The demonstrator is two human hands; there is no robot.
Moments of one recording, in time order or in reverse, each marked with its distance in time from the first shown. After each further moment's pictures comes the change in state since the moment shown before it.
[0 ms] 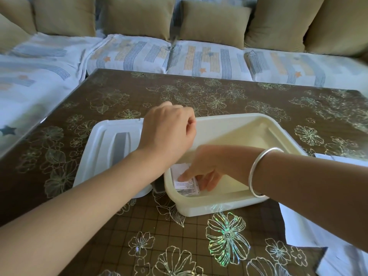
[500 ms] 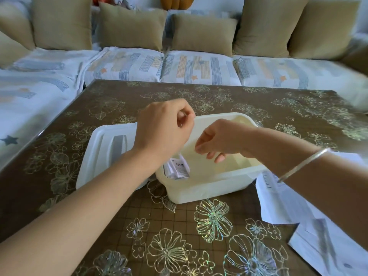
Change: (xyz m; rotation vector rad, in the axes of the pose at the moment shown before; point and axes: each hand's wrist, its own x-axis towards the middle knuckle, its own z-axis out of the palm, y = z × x) left_hand -0.005 0.037 -0.038 -0.244 0.043 -0.051; right_hand -0.079 0.035 -0.034 0.121 0.315 -0.313
